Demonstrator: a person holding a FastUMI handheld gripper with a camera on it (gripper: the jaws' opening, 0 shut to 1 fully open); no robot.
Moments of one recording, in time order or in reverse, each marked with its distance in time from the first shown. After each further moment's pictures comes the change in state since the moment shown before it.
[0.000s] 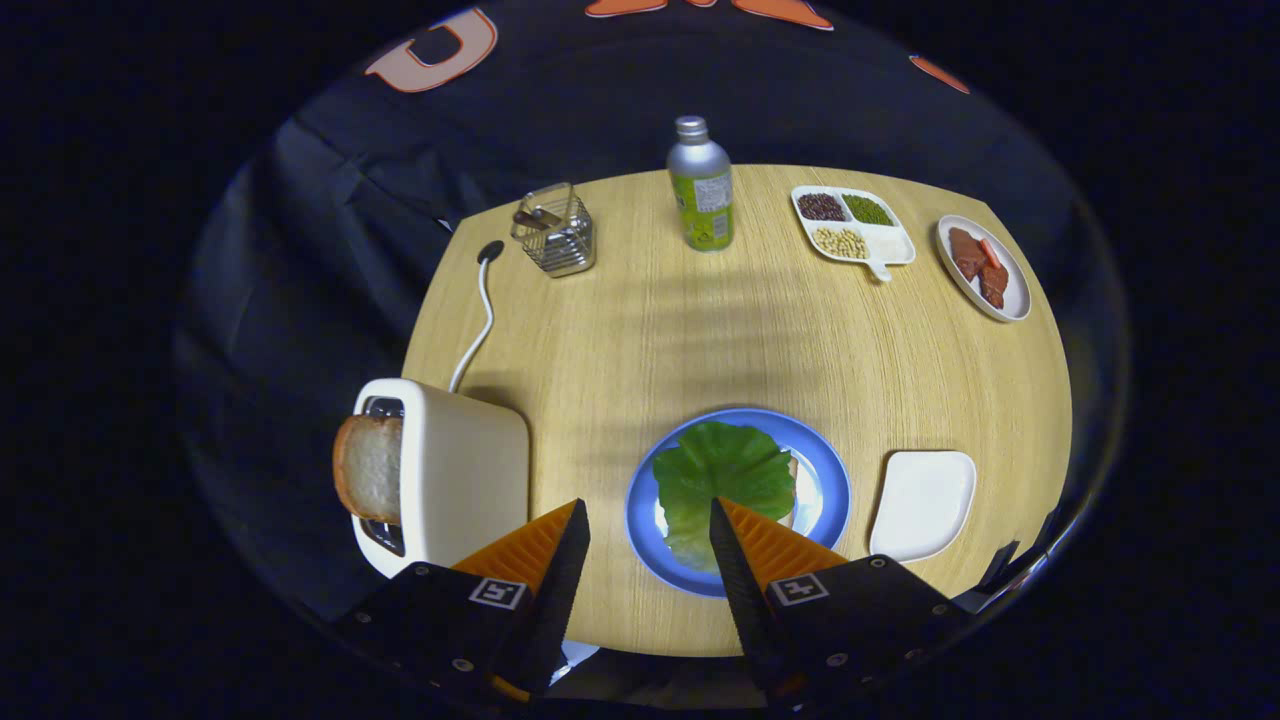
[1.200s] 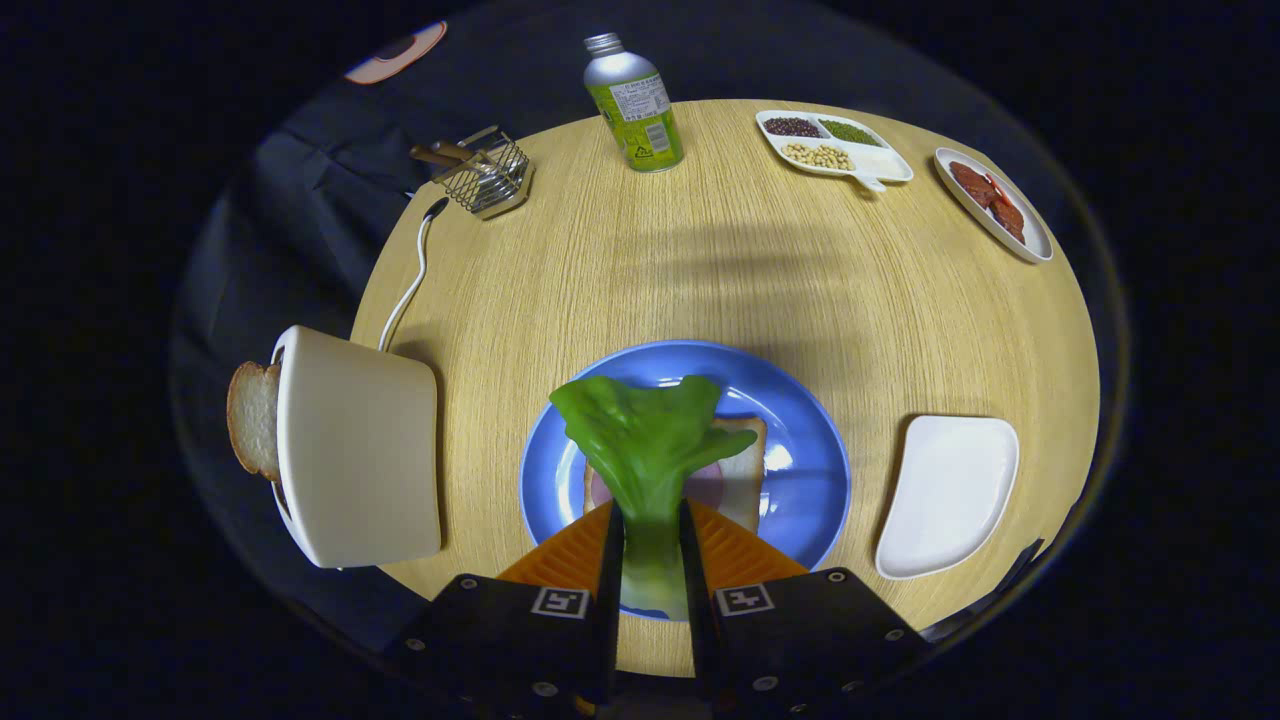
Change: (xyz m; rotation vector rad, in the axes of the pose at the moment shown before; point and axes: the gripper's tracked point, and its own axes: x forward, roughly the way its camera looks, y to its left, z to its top) arm 0.085 -0.087 -0.062 0.027 0.094 -0.033
